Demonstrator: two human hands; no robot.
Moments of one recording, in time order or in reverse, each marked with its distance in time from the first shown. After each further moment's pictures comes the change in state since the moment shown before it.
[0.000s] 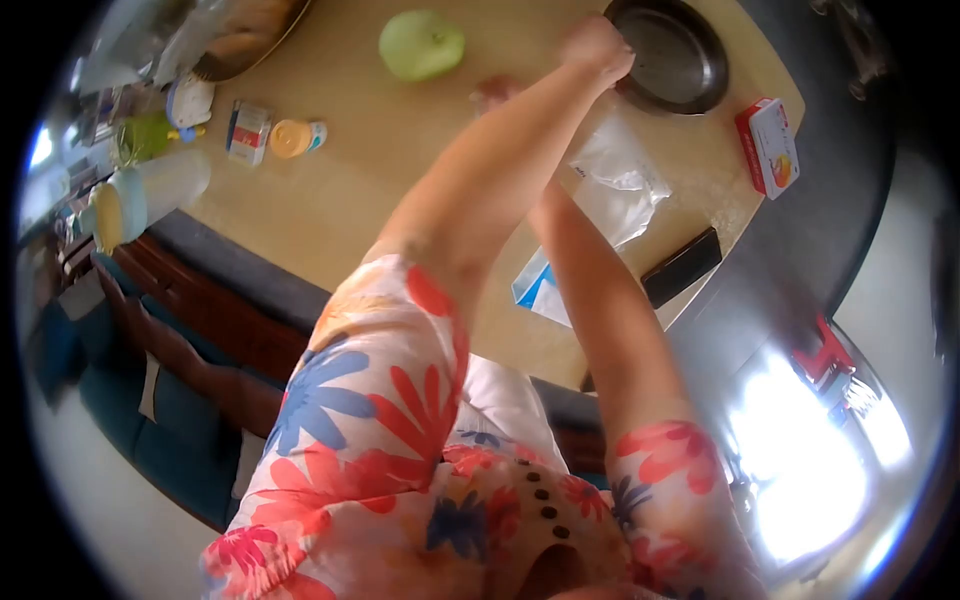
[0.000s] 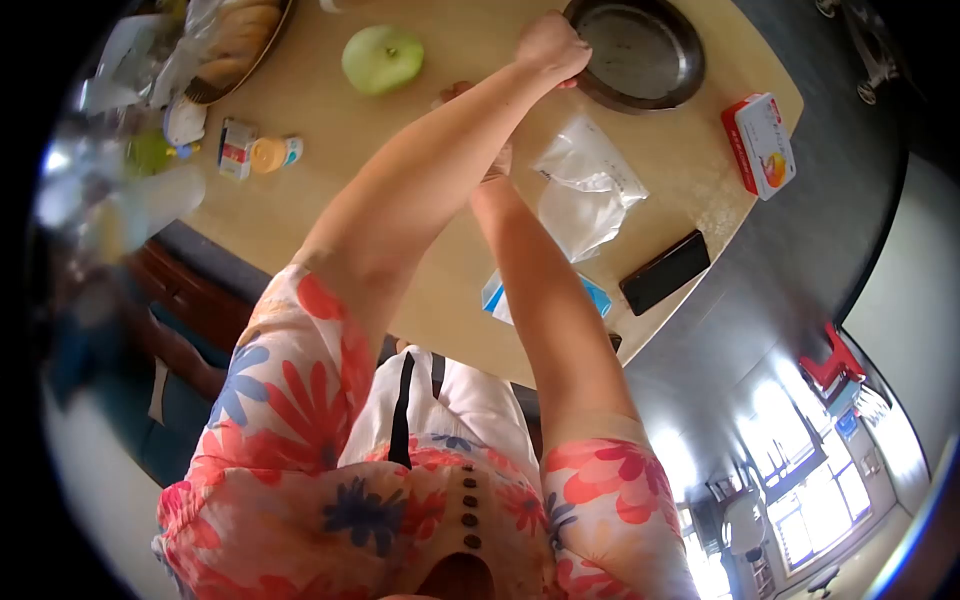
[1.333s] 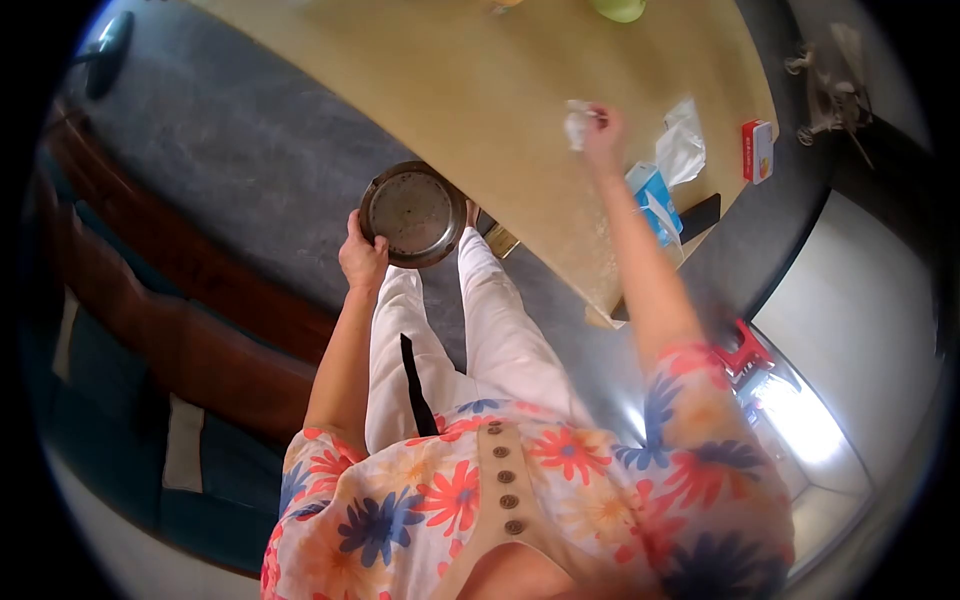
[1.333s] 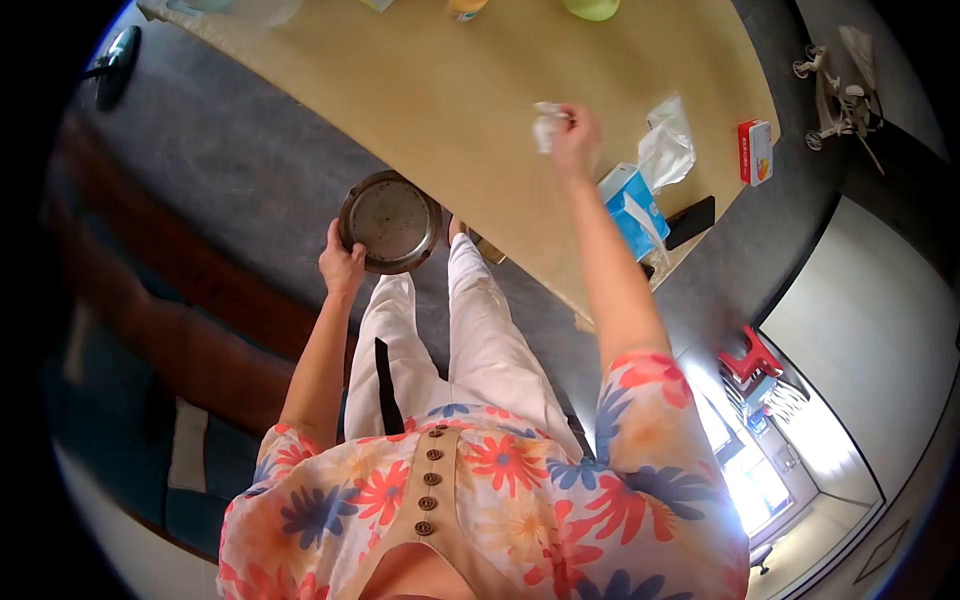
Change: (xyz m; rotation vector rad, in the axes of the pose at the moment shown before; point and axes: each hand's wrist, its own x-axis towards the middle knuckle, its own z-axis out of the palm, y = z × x) left_hand -0.469 -0.440 -0.067 -0.092 0.562 -0.453; right_hand -0.130 -0.080 0.055 -0.224 0.092 0.247
